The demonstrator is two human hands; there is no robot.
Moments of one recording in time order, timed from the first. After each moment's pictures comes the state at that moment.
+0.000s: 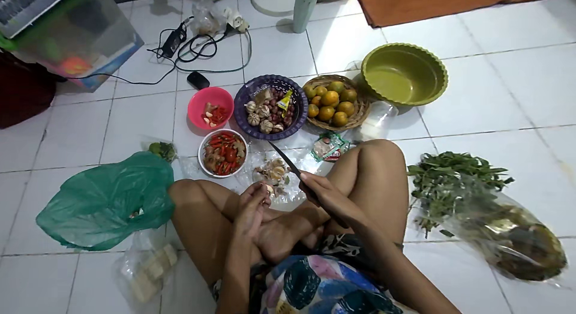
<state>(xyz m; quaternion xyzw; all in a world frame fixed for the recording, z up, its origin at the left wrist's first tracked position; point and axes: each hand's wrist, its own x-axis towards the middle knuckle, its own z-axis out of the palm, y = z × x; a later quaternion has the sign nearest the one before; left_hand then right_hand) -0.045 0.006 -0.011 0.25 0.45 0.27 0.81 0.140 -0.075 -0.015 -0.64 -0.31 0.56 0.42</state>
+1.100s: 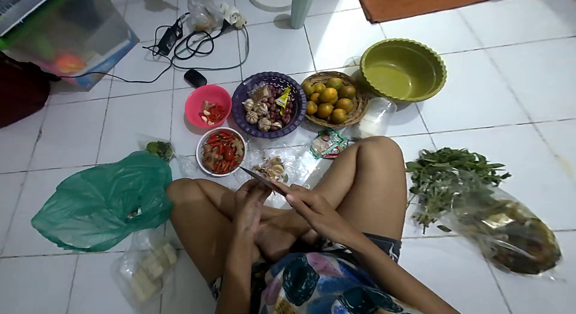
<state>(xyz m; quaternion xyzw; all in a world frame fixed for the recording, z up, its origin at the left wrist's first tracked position) -0.033 0.004 0.006 0.24 0.45 0.36 0.78 0.103 -0.089 -0.002 -0.63 -0.51 0.42 0.41</state>
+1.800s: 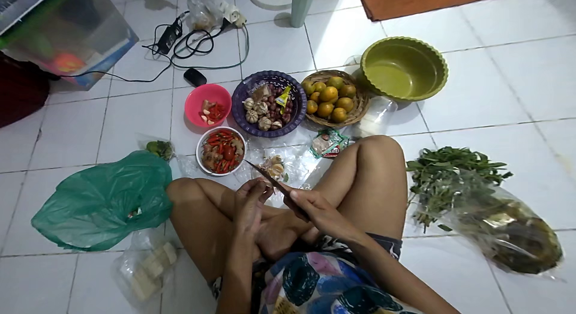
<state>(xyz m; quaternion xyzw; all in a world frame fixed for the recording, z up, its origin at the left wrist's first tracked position) -0.033 0.002 0.005 0.26 0.45 0.37 0.77 0.102 -0.086 0.001 -0.54 -0.42 0.54 0.49</state>
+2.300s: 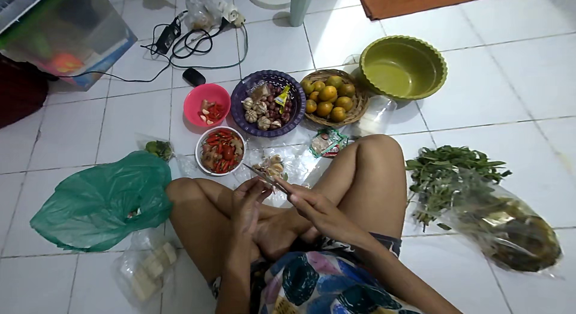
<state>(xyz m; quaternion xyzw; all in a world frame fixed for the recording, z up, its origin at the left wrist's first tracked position) -0.038 0.003 0.005 0.29 0.42 0.37 0.77 0.109 -0.091 0.008 -0.60 -0.50 0.47 0.41</state>
